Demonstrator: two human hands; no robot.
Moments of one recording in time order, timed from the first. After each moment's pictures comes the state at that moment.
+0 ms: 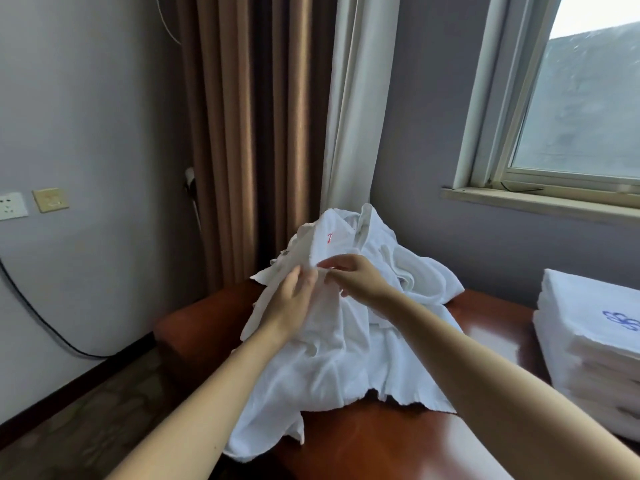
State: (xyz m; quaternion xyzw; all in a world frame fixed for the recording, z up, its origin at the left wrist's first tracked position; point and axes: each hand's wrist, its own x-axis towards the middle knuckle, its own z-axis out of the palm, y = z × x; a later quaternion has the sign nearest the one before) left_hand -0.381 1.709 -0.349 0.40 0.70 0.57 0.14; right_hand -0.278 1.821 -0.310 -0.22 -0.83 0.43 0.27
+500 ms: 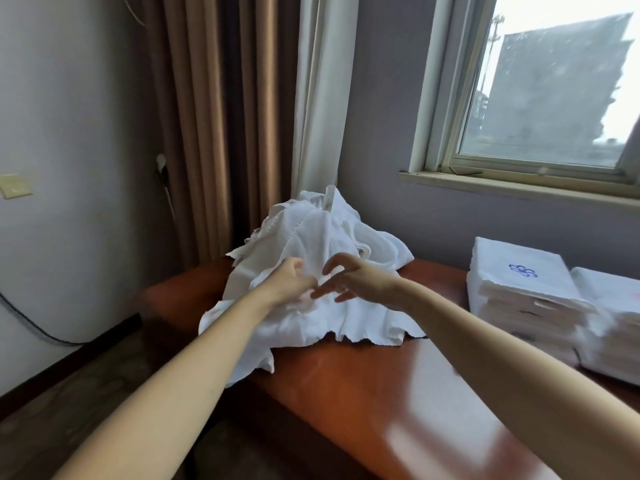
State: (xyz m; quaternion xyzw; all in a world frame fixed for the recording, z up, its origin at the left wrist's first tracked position) left_hand -0.312 1.682 -0.330 0.43 0.75 0.43 0.27; right_hand -0.159 1.767 -0.305 -0.23 -0.84 0.48 0.13
